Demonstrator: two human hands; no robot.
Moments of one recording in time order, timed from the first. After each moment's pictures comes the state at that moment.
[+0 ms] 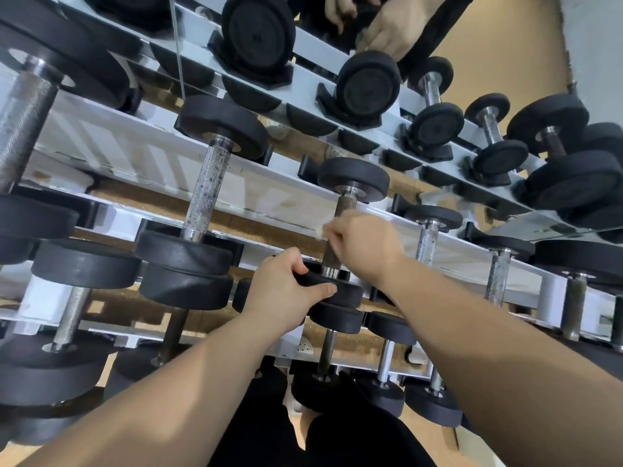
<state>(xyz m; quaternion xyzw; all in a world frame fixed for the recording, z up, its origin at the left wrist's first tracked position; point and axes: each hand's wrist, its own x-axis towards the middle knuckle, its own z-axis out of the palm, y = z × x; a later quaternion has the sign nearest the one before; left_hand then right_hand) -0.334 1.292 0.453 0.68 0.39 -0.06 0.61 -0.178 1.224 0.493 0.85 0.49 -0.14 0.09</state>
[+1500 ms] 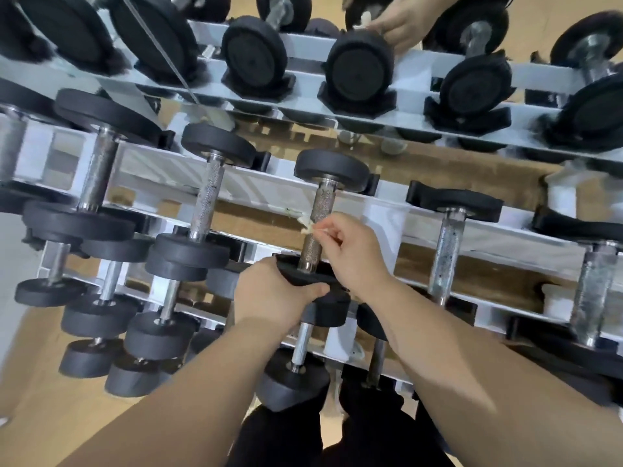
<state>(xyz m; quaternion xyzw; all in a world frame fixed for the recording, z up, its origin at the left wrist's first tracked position) -0.291 1.231 0.505 0.74 0.58 -0.11 0.31 -0.161 1.173 0.425 0.78 0.34 -0.28 -0.45</state>
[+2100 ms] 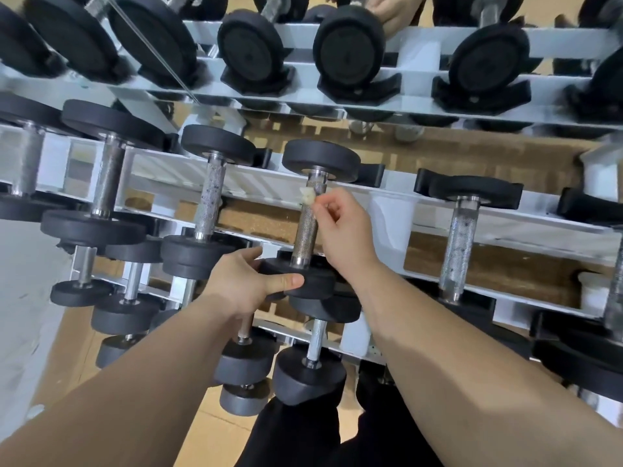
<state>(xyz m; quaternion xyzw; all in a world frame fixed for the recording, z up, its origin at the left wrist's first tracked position) -0.317 1.272 0.491 0.58 0.59 -0.03 0.56 -0.163 1.203 0.434 0.74 0.20 -0.32 -0.55</state>
